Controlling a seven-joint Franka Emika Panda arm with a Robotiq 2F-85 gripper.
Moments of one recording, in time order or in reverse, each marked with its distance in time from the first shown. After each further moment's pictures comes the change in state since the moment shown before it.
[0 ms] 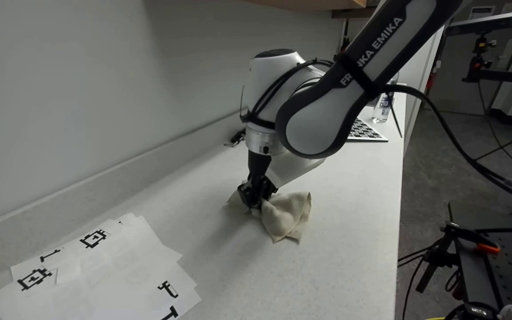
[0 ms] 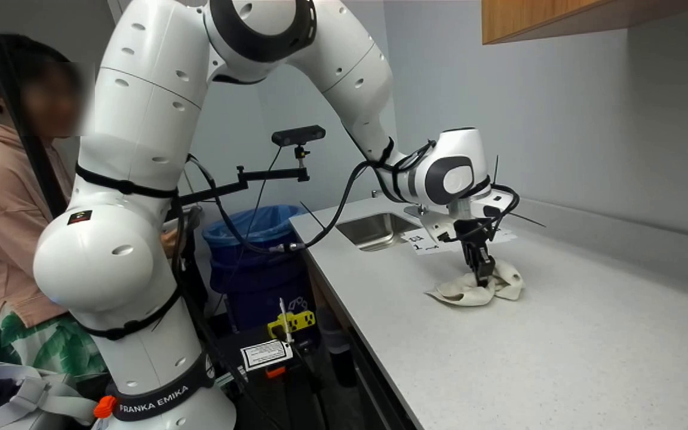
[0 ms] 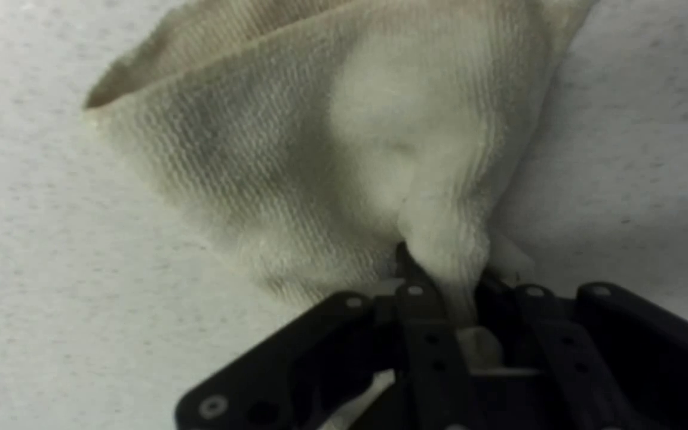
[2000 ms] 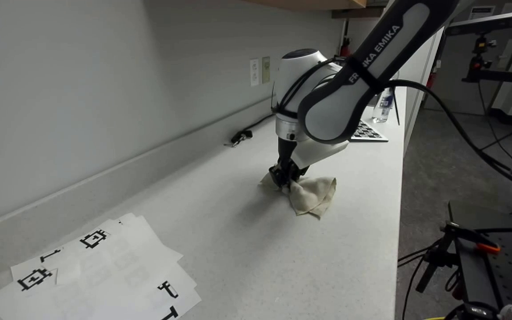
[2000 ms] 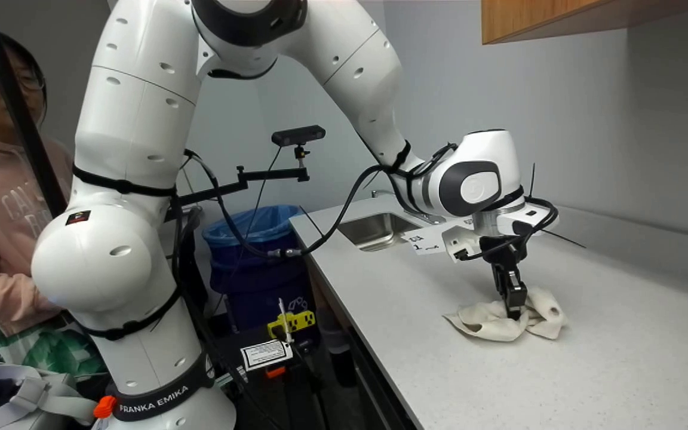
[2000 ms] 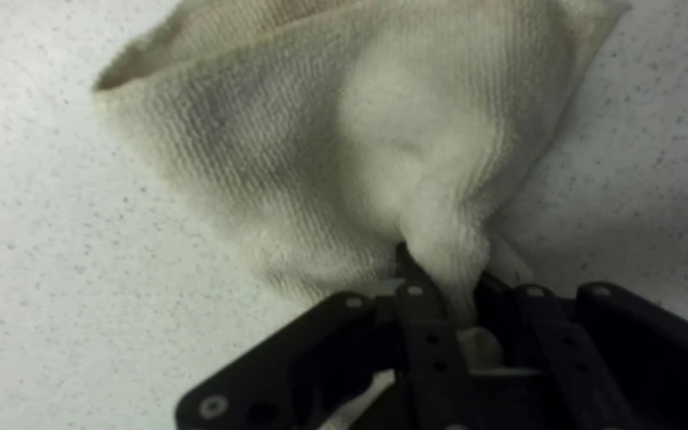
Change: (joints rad) arm -0.013 -0.039 -0.157 -0.091 -0.003 0.000 0.014
